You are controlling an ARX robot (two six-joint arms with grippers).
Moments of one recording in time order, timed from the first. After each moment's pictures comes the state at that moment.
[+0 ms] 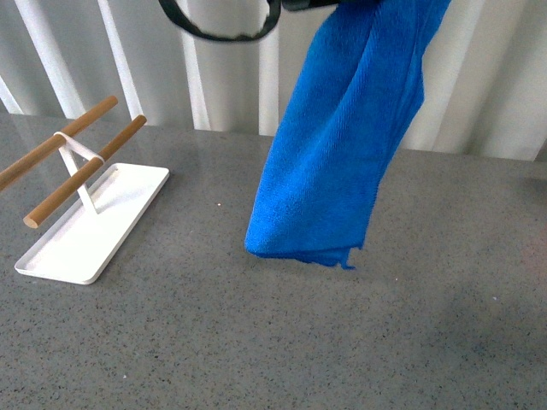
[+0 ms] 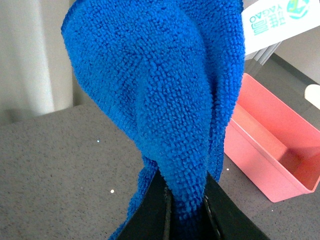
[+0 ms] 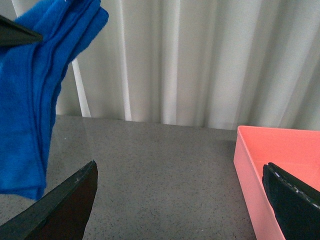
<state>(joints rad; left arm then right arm) -0.45 1.83 1.28 0.32 0.37 -0.14 0.00 0.00 0.01 0.00 -0.01 -0.01</state>
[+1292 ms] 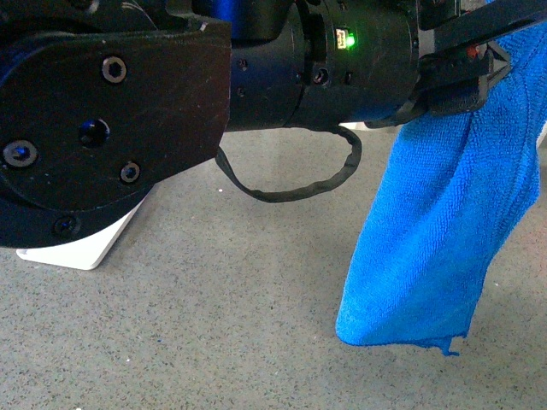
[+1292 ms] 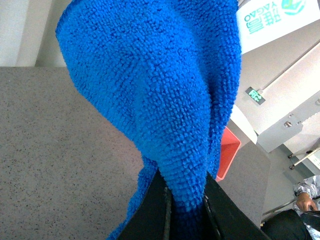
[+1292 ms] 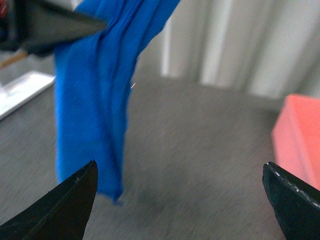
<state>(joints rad) -0.57 1.91 1.00 0.84 0.49 -0.47 -0.08 0.18 0.13 -0.23 -0.41 -0.14</state>
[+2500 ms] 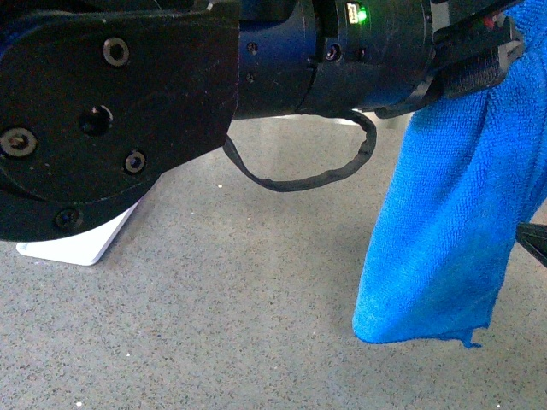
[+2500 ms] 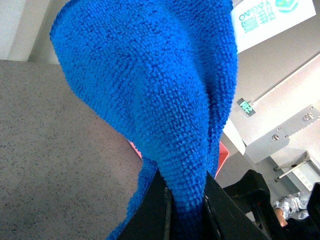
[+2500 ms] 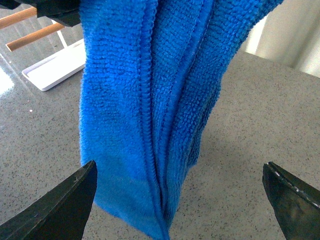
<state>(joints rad) -0.59 1.90 1.00 0.86 0.47 -0.57 0.00 1.21 0.25 0.56 -0.54 -0.18</state>
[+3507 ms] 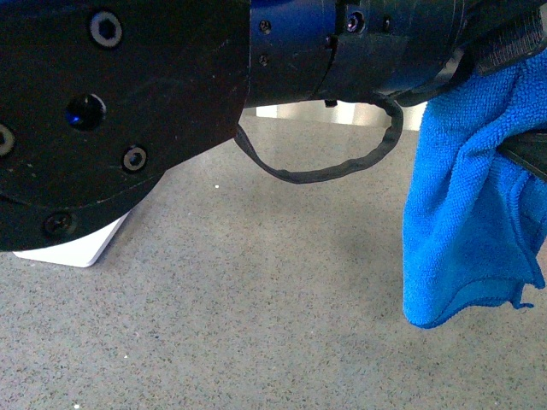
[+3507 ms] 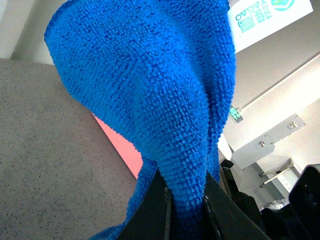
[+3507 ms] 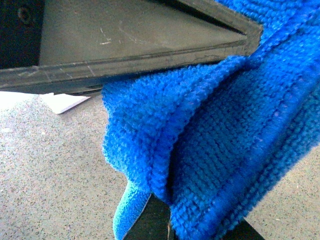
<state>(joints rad) -0.62 1.89 1.00 0.87 0.45 -0.64 0.08 1.32 0.36 0.64 -0.55 -0.16</state>
